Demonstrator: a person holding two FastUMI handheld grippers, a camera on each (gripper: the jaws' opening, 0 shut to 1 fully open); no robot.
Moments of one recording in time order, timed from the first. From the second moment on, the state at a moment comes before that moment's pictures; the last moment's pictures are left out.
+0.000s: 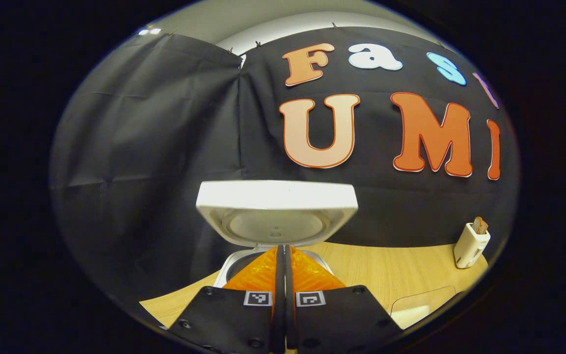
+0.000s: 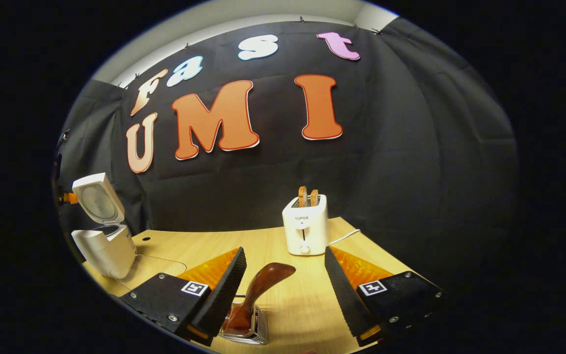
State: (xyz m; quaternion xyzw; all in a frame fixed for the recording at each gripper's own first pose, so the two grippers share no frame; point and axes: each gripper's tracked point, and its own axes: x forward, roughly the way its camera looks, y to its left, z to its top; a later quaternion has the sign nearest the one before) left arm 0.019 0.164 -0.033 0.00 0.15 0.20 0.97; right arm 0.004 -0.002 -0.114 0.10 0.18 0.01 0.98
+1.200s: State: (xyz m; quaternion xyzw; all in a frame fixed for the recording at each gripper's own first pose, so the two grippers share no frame) left arm 0.012 0.129 -0.075 -0.01 0.18 0.15 0.97; right arm -0.024 0.045 -0.166 0.21 0.27 0.06 0.94
